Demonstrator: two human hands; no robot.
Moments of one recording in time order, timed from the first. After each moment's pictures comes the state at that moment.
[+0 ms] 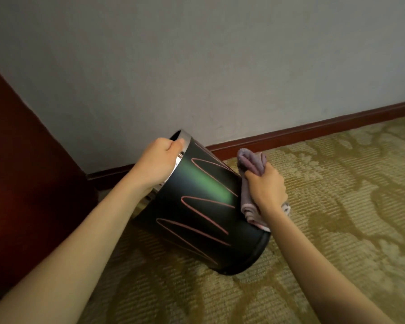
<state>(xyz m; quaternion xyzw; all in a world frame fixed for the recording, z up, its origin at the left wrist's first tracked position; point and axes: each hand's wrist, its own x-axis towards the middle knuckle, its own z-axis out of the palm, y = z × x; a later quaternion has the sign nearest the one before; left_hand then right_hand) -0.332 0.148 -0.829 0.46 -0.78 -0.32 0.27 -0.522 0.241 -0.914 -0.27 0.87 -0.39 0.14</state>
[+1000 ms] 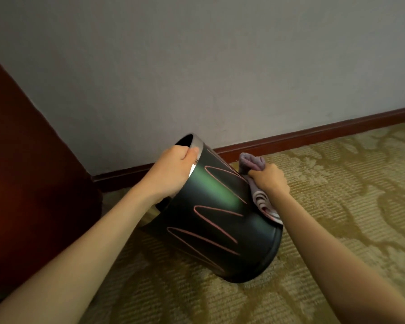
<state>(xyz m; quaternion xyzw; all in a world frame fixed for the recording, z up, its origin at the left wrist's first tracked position) -0.334 0.159 -0.832 0.42 -0.81 -0.31 0.27 -0.551 0.208 -0.915 -0.29 0.87 -0.30 0.24</state>
